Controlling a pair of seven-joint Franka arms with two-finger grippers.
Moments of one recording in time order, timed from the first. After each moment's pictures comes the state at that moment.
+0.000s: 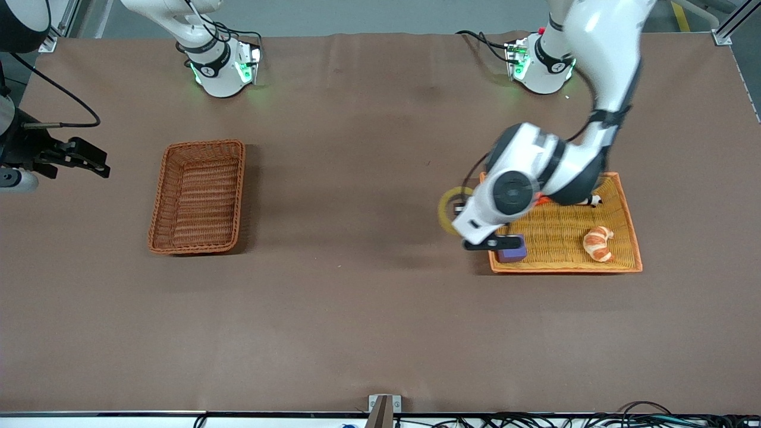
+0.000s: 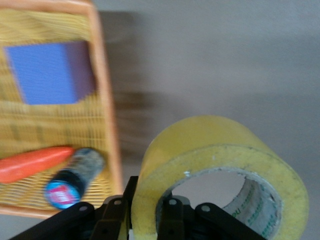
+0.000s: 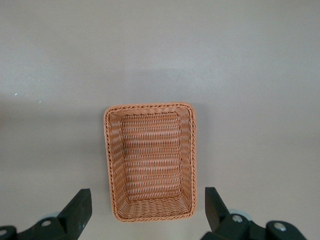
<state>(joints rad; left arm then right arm) -0.38 0.56 -0.20 -1.58 0.03 1.87 -0.61 0.01 0.03 0.00 -1.57 -0.02 1.58 0.00</state>
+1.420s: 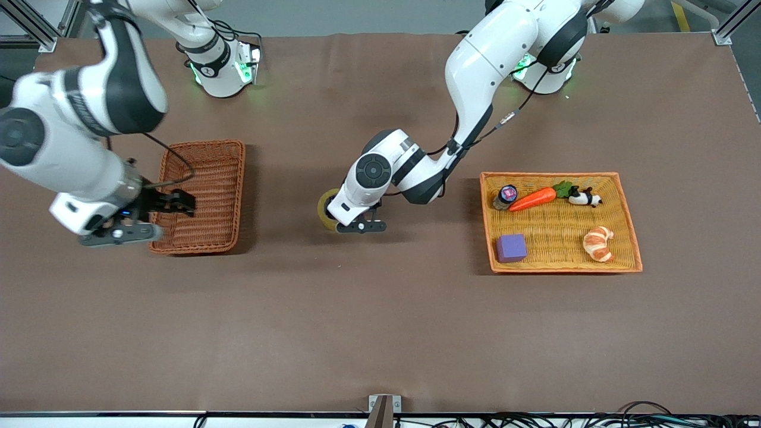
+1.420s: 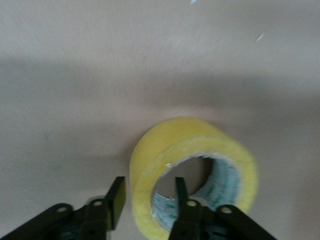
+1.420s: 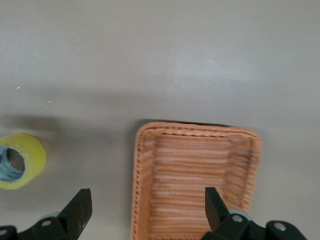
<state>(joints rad) -0.71 0.94 -0.21 -1.21 -0.12 2.23 -0.83 0.13 0.19 0.06 -1.77 -0.02 1.90 0.07</state>
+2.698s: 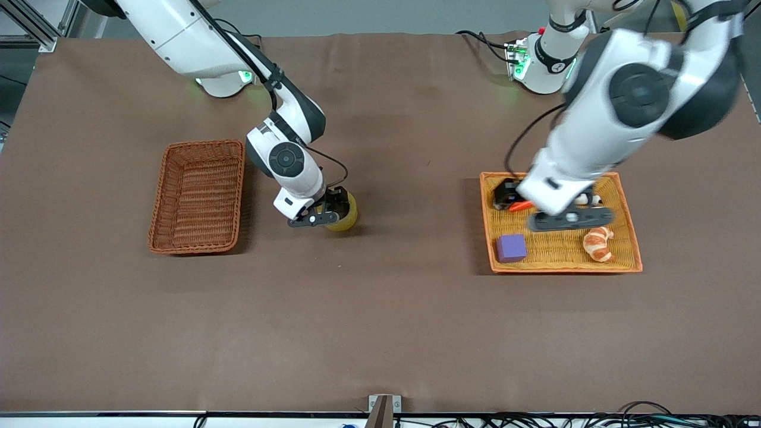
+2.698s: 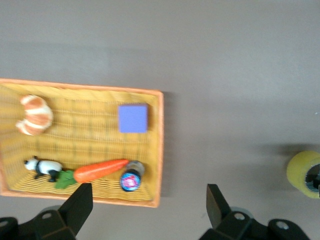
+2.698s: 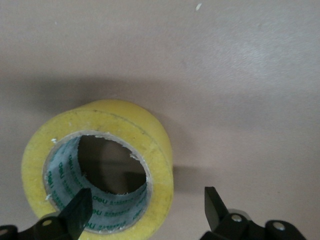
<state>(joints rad) -0.19 0.25 -0.20 -1.47 0.03 1.71 -0.43 0.27 0.54 0.36 -1.99 -0.14 2.42 0.59</state>
